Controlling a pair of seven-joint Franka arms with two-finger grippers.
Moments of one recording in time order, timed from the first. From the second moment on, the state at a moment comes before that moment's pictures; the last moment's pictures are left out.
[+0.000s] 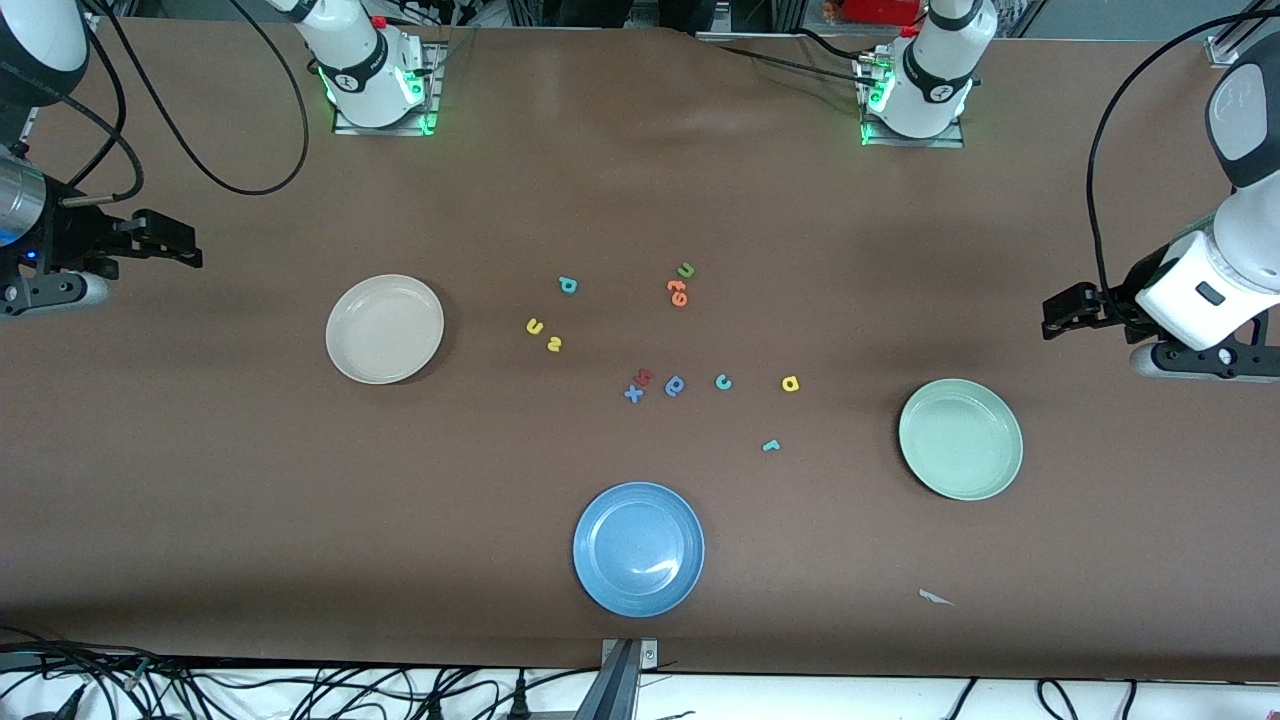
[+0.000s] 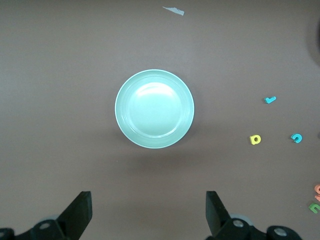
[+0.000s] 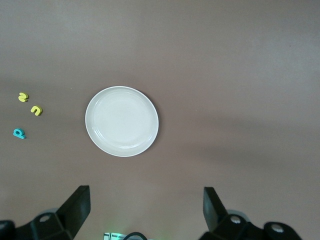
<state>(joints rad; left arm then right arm) -0.18 0.19 0.18 -1.55 -0.03 1.70 0.03 0.04 0.12 -0.05 -1.56 0.00 1.53 -0.17</state>
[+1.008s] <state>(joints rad) -0.23 0.29 0.14 -1.56 -0.04 1.73 -0.01 0.04 0.12 -0.05 -1.56 0.00 1.53 -0.17</state>
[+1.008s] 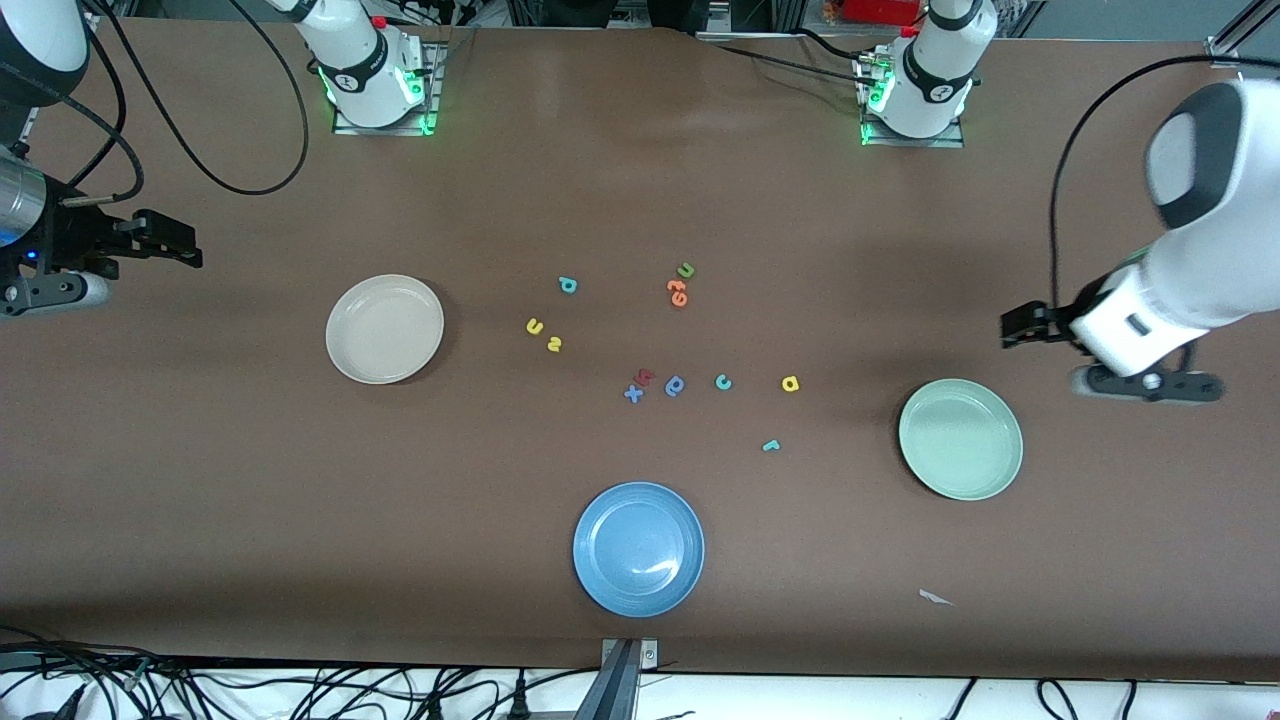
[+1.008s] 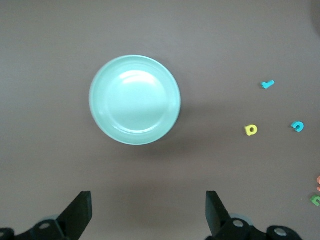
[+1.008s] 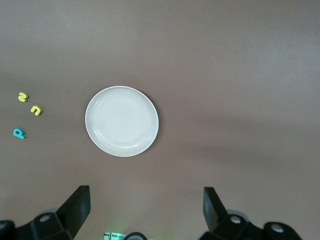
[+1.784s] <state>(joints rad) -0.38 0.43 0.07 -1.71 -0.16 2.14 -0.33 0.04 0.12 -0.06 -1.56 0.00 1.53 -0.17</state>
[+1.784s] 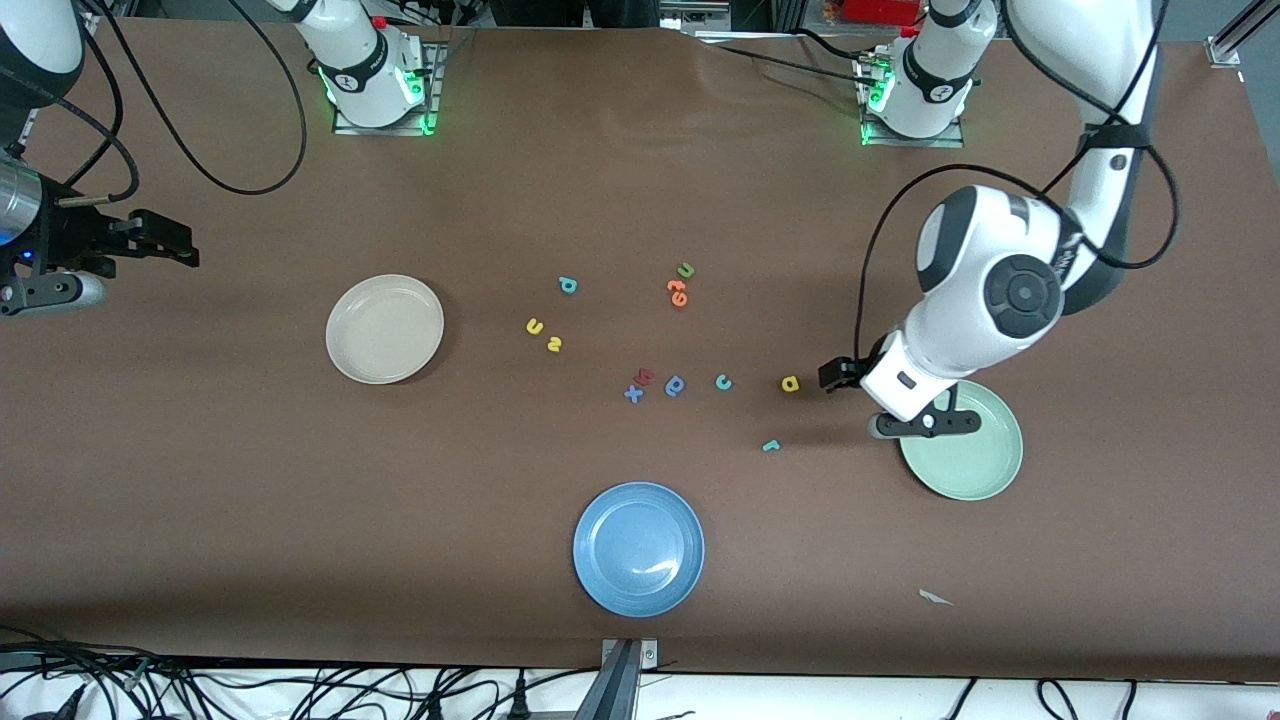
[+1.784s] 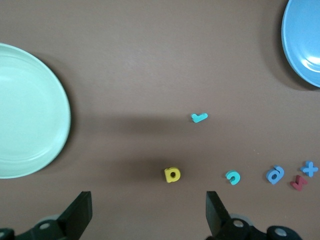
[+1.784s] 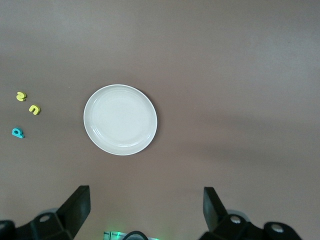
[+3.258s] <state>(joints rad) -0.51 0.64 0.07 -1.86 -0.10 2.48 -0.53 0.11 0.26 -0.04 -1.57 0.08 1.60 -0.17</state>
